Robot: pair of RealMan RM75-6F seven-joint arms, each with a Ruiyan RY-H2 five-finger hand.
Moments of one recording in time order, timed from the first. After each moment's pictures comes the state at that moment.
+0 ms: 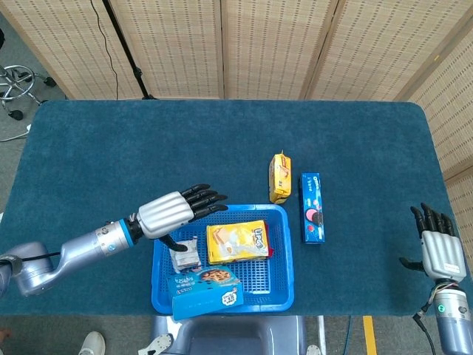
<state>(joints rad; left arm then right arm) -0.99 -1.11 0.02 -1.62 1.81 0.98 -0.51 0.18 -1.17 0.13 -1.60 -1.19 1.28 -0.20</state>
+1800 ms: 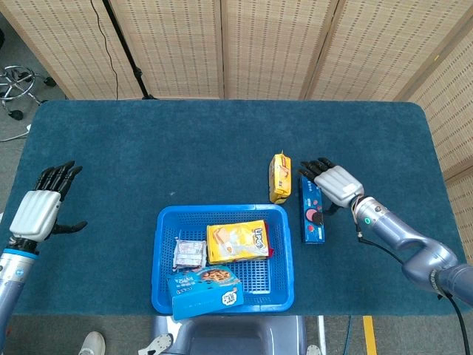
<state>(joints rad) -0.42 -1.06 -0.06 -1.69 1.31 1.26 -0.01 0.86 -1.23 0.10 -1.19 -1.65 0.67 0.36</state>
